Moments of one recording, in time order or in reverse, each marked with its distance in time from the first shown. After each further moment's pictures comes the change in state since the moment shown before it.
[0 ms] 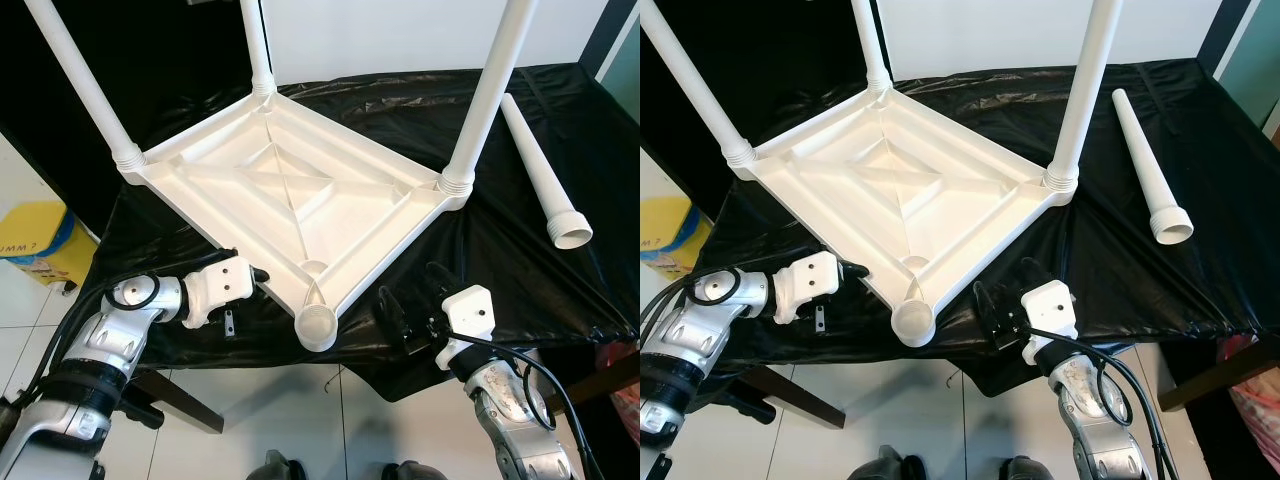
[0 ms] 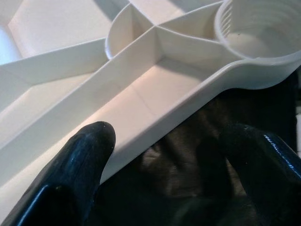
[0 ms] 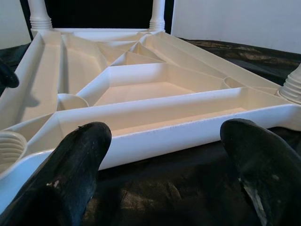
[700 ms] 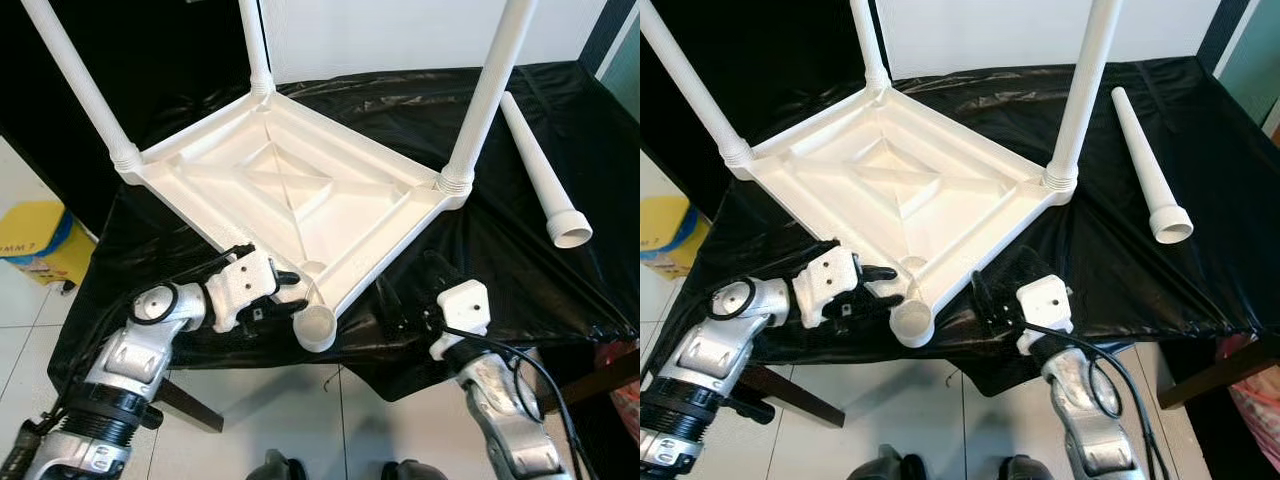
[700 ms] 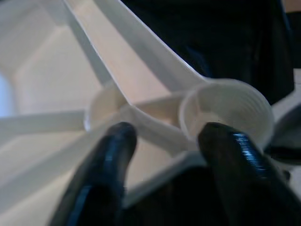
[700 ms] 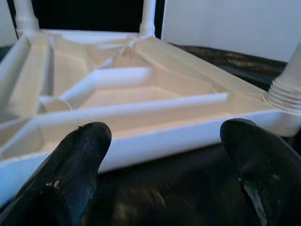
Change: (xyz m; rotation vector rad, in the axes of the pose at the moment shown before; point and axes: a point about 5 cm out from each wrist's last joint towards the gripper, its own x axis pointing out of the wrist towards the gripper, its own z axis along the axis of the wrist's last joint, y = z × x) left arm 0.008 -0.030 0.028 -0.081 -0.190 0.064; right arm 0.003 -0.002 -0.003 -0.027 -0.030 -0.024
